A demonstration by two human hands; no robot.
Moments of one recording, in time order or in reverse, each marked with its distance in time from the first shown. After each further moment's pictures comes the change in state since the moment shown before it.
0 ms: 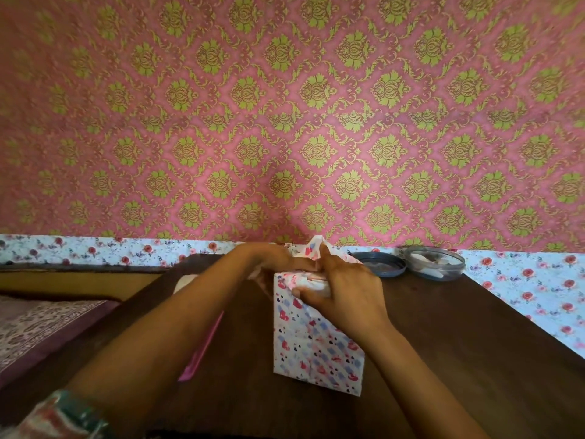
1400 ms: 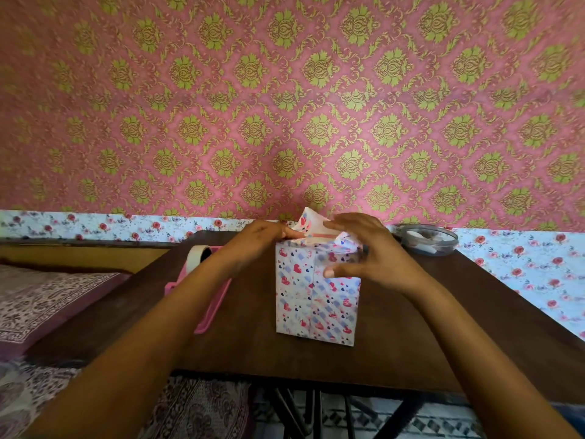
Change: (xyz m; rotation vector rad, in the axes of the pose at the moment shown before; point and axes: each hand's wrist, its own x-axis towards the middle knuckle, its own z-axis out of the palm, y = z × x) left_hand -0.055 -0.041 0.018 -0.184 0.338 0.582; right_hand -0.015 0.044 -0.035 0.471 -0.122 -0.126
